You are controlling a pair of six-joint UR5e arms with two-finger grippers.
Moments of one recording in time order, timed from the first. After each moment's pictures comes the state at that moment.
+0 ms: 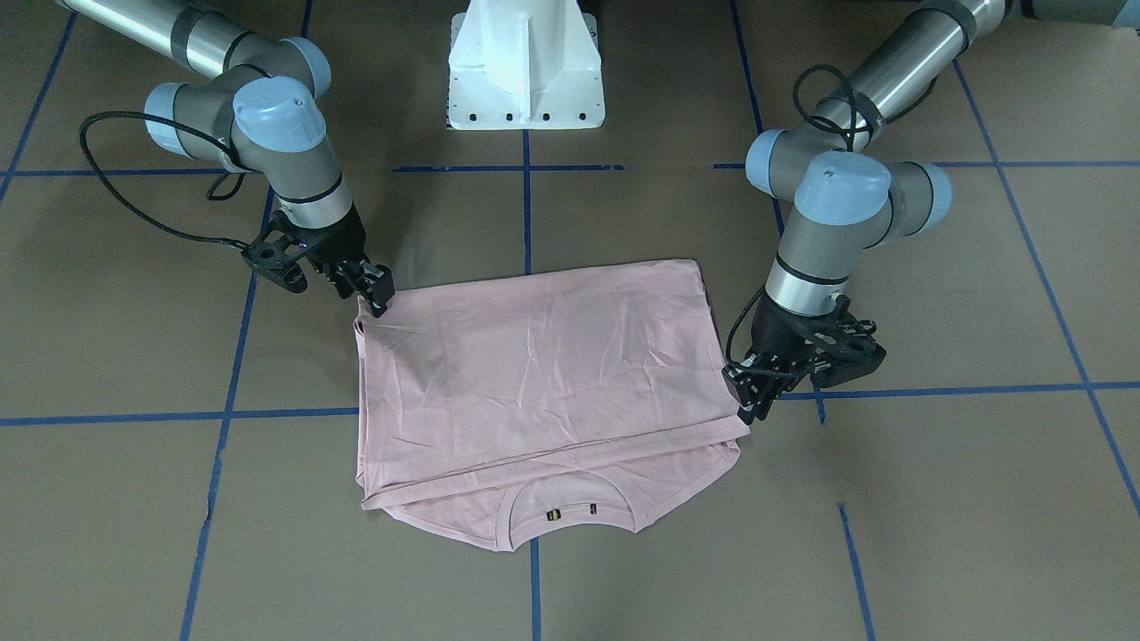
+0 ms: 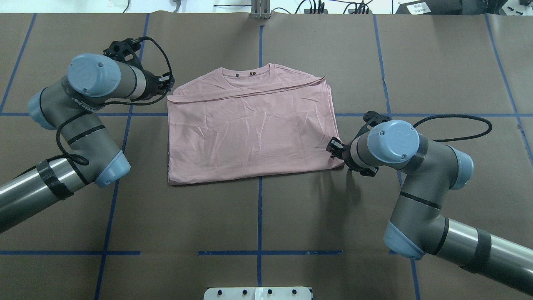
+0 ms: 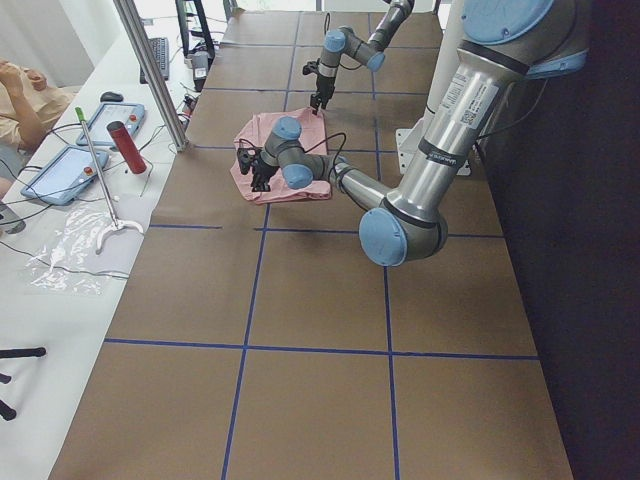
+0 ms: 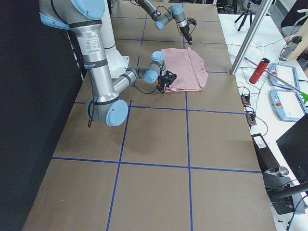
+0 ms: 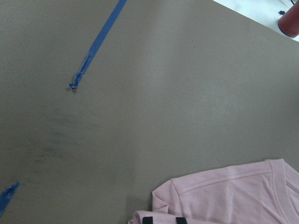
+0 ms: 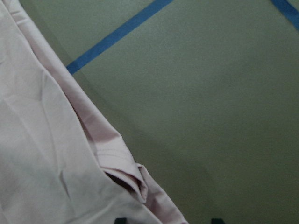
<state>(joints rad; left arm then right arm) -0.77 -2.08 -1.44 -2.18 -1.71 -1.47 0.53 -1.24 1.73 -1.25 1.75 1.82</state>
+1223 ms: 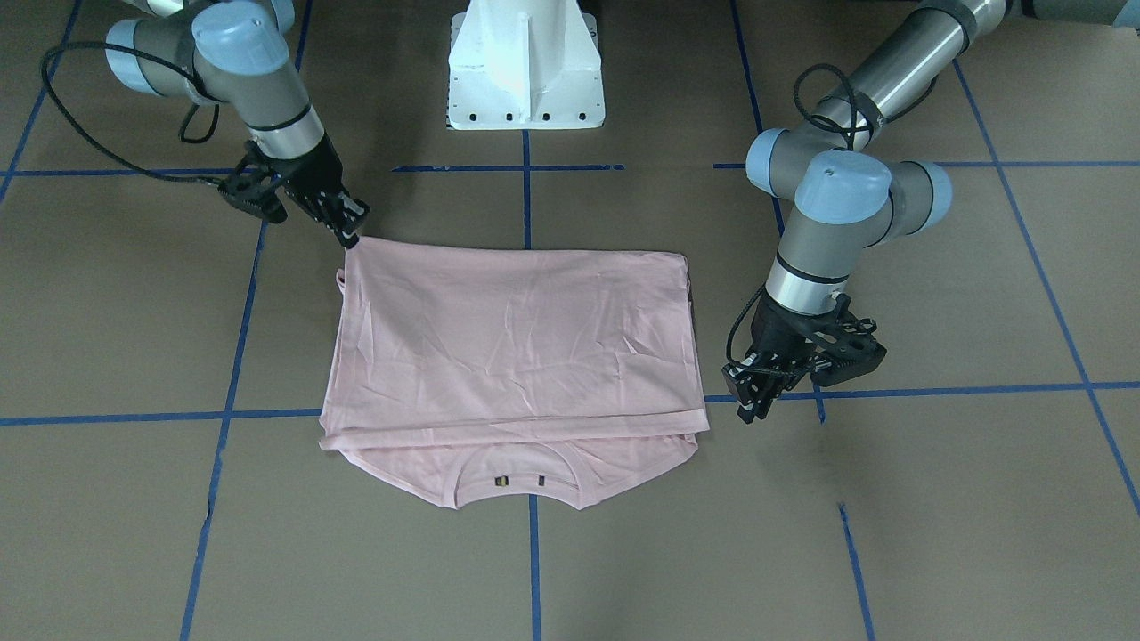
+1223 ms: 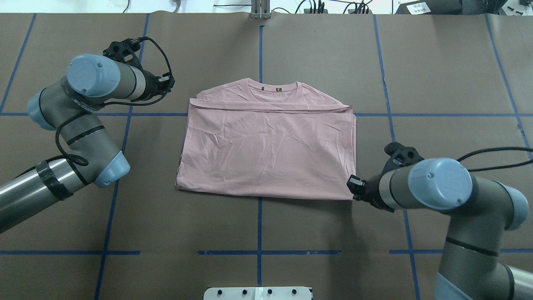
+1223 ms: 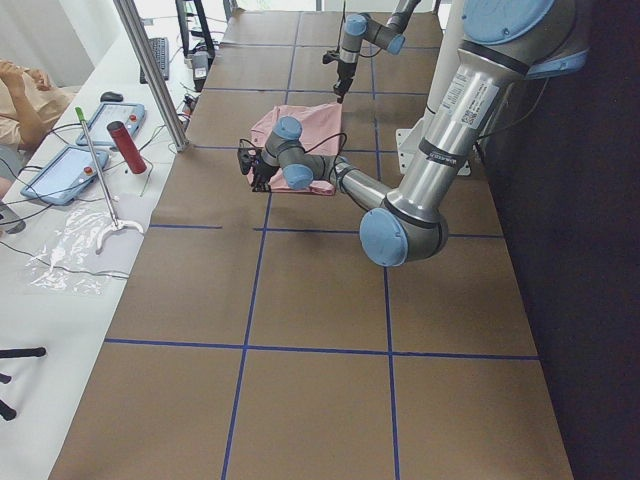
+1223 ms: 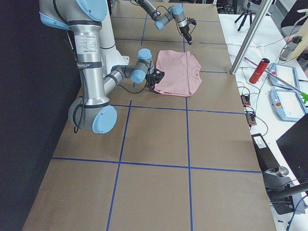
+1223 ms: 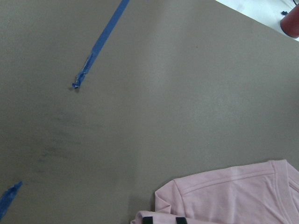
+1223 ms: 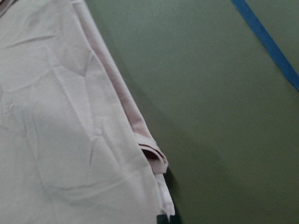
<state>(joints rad) -0.76 -2.08 -1.45 -2.17 -1.71 -1.48 0.39 -1.48 2.05 -1.25 1.75 1.85</state>
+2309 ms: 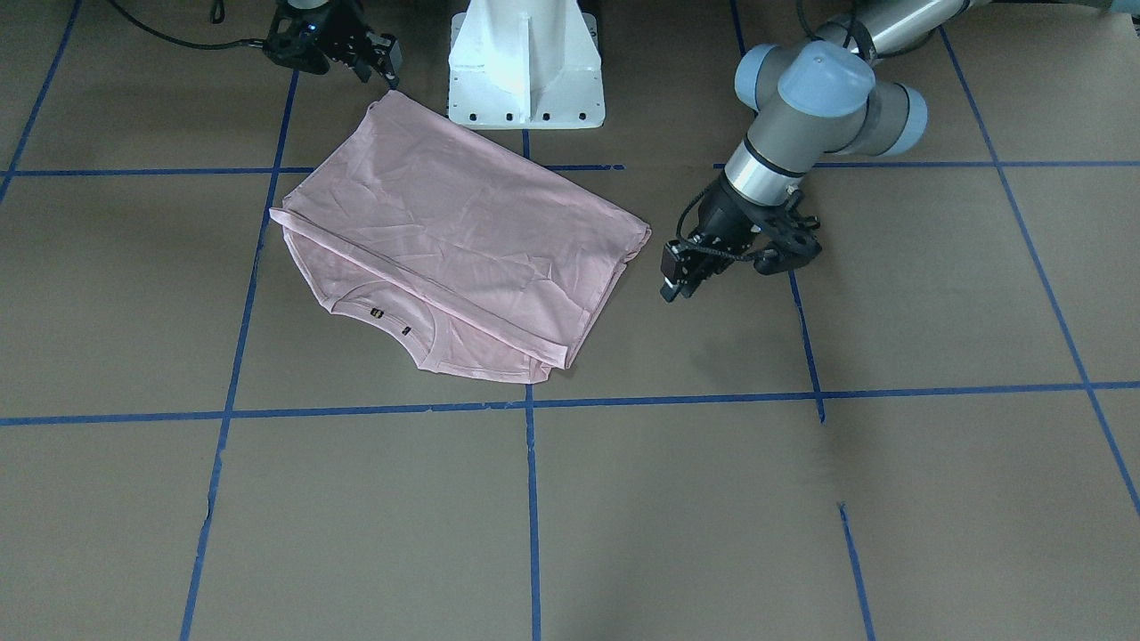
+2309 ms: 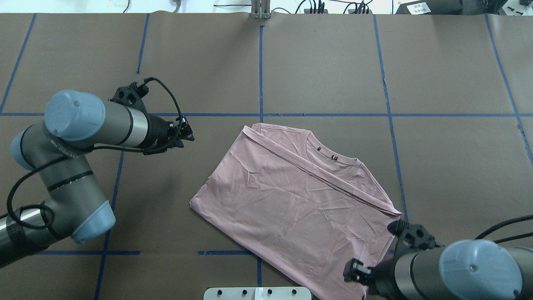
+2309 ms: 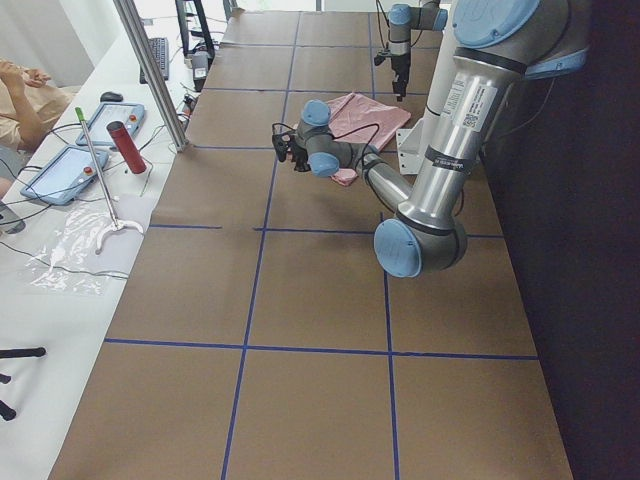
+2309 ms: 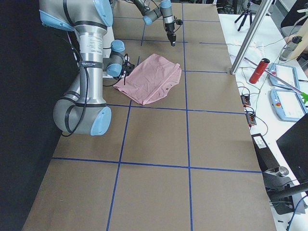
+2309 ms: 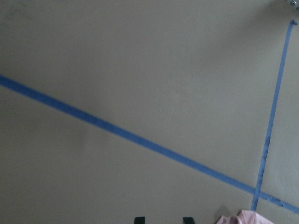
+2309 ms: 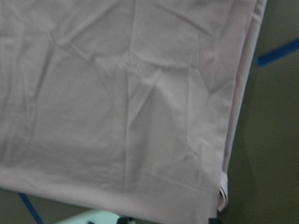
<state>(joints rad) -0.59 -1.91 -1.79 -2.15 -1.88 -1.76 0.16 -1.62 2.29 -1.25 1.77 1.98</state>
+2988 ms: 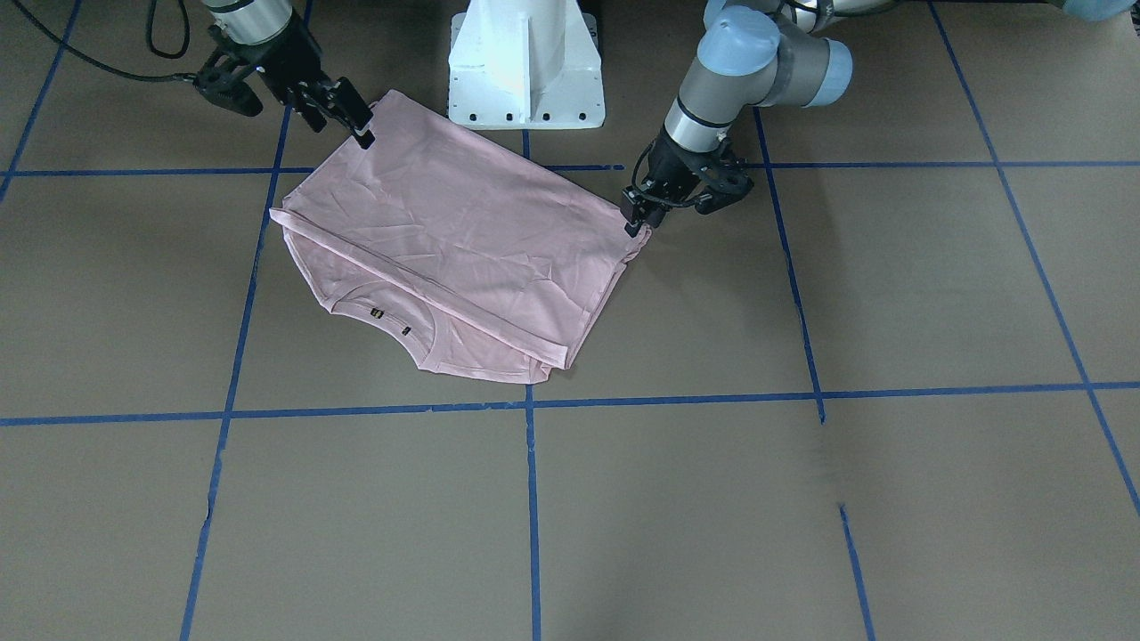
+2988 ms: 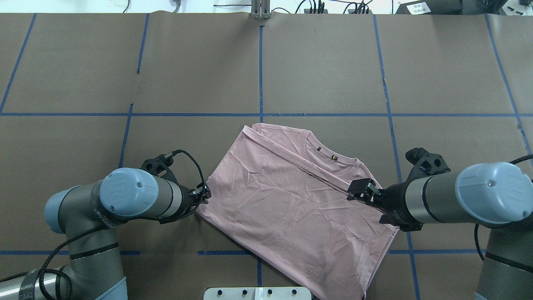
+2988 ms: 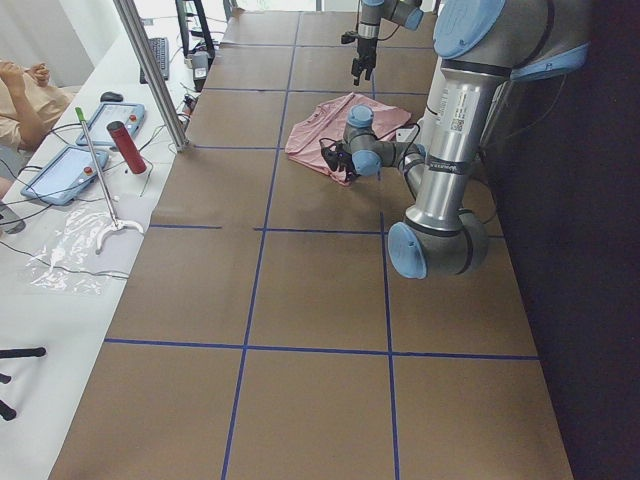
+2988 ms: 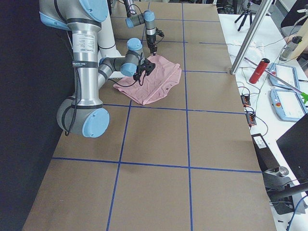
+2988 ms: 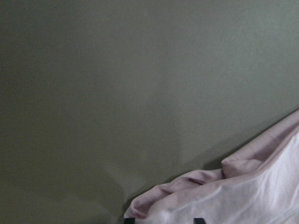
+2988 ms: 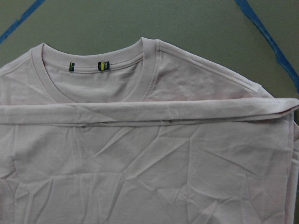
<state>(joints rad) -0.35 -1.92 -1.85 -1.88 -1.75 -1.92 0.42 -1.54 2.21 -1.25 1.82 1.91</state>
